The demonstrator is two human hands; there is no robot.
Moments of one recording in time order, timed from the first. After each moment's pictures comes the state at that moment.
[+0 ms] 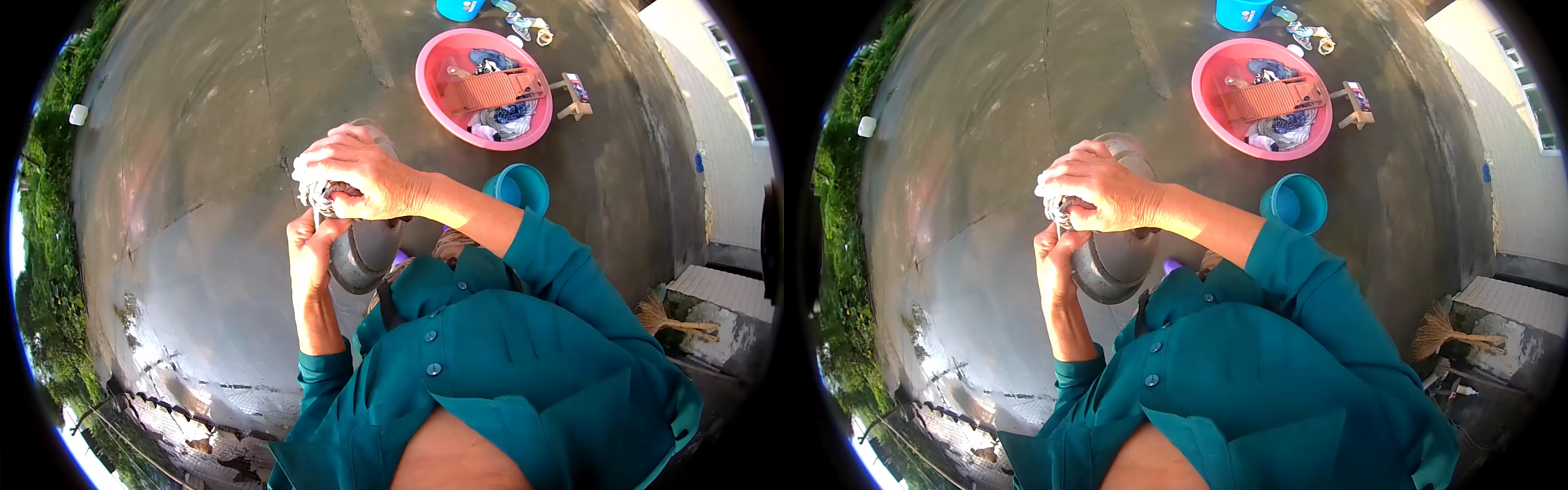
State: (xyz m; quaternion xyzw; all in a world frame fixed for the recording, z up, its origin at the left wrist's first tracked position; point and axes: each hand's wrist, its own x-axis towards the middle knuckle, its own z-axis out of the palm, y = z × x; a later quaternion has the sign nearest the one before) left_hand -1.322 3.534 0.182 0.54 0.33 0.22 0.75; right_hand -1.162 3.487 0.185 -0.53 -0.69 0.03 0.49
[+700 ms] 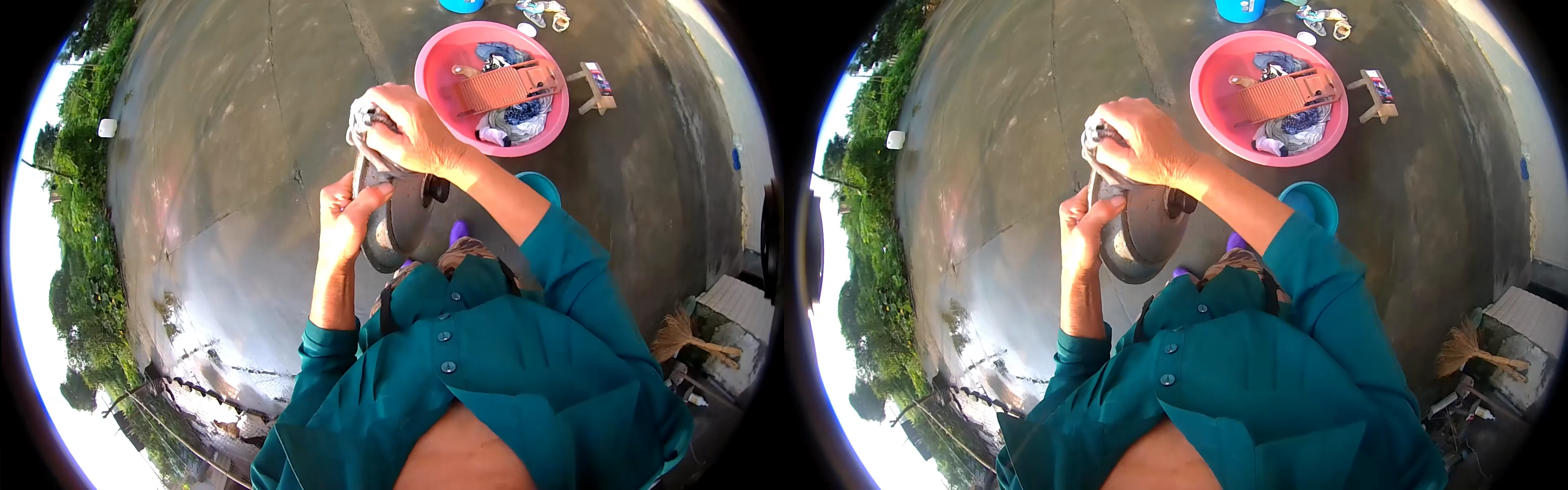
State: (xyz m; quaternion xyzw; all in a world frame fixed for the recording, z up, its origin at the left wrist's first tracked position) left_hand -1.114 3.447 0.217 0.60 0.30 0.15 0.73; right_hand -0.954 3.395 0.196 -0.64 -0.53 0.04 0.56
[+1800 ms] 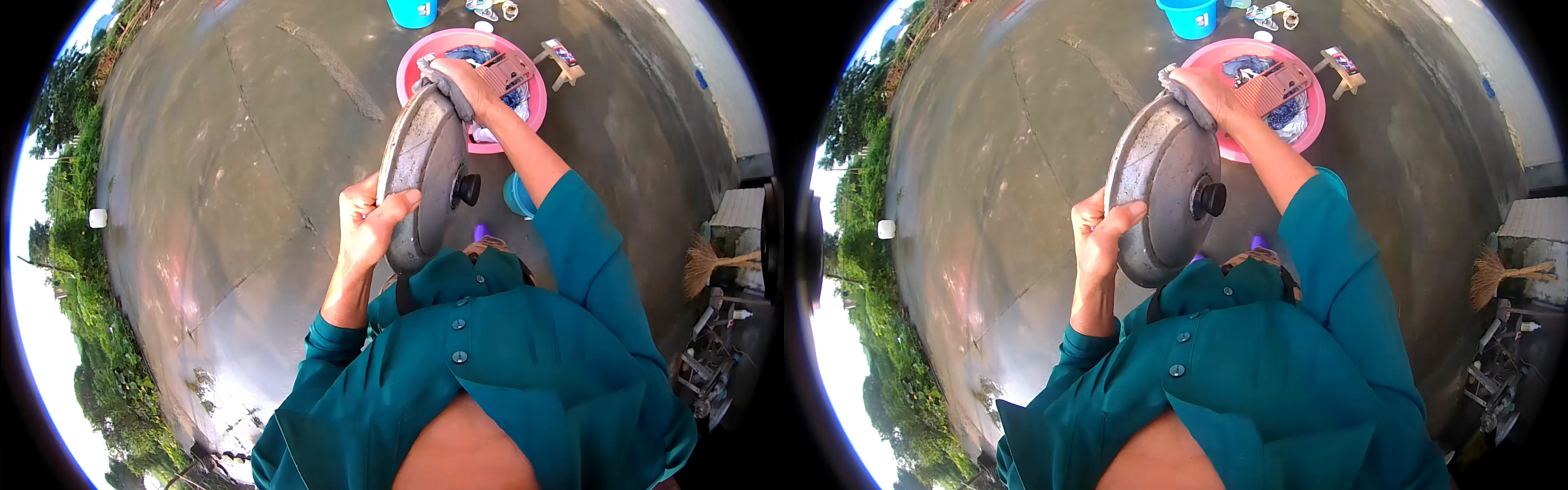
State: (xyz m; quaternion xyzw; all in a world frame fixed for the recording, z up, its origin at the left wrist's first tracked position) left_hand -1.145 3.530 0.246 0.65 0.12 0.08 0.75; right_hand -0.913 3.426 0.175 -0.63 -0.17 0.27 0.71
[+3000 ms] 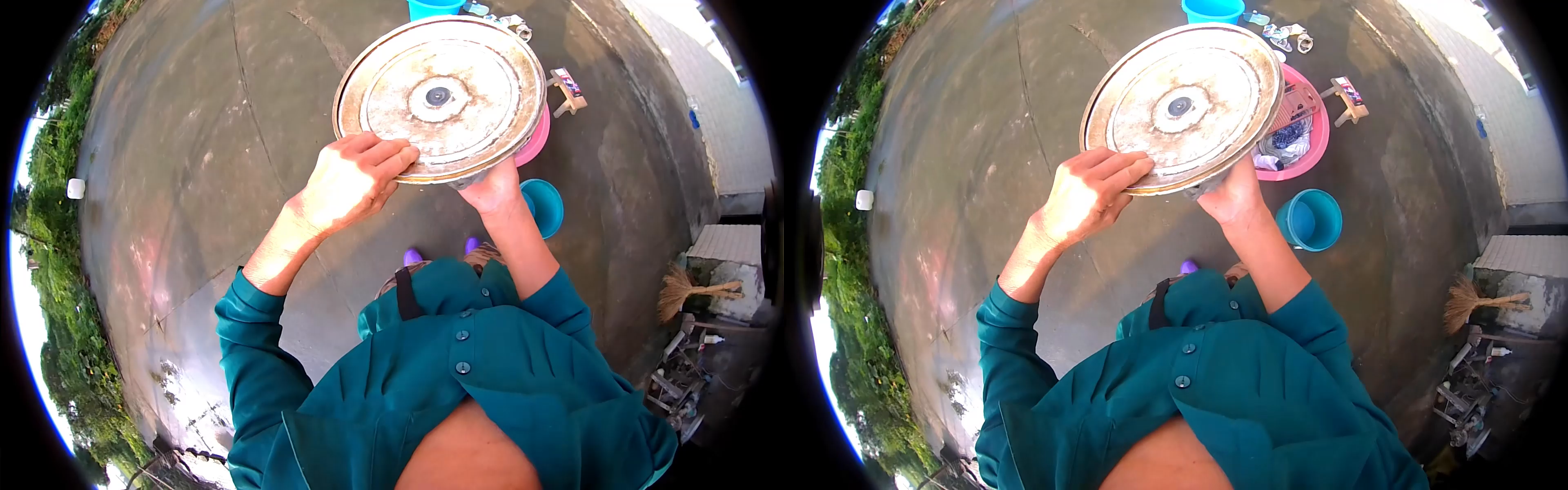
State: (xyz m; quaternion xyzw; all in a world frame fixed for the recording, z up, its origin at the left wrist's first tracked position) left_hand -1.123 3.671 0.253 0.93 -0.26 0.19 0.17; right_hand -1.038 3.486 0.203 -0.14 0.01 0.37 0.92
